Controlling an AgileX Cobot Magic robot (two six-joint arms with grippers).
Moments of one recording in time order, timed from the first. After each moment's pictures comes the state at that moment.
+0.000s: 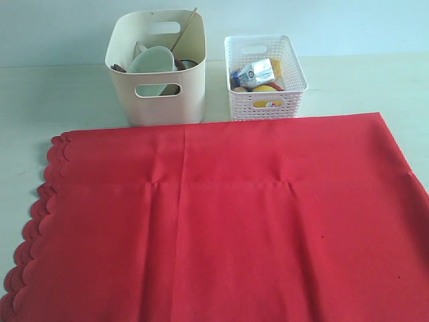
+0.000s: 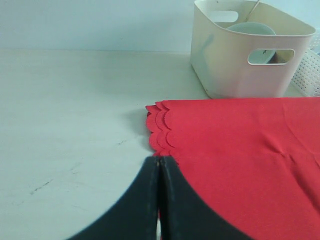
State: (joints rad) left arm -0.15 0.01 0.00 0.10 0.37 -0.15; right arm 0.68 0.46 -0.70 0.01 0.94 0.01
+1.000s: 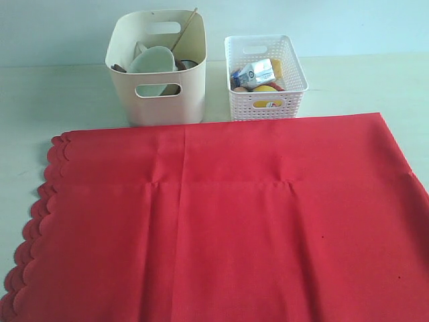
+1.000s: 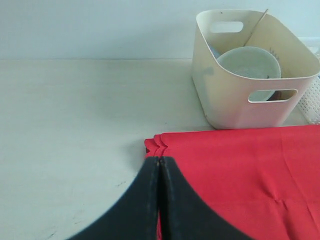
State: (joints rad) left arm -0.15 0.64 -0.47 0.10 0.37 -0.15; right arm 0.68 0.46 -0.70 0.01 0.94 0.01
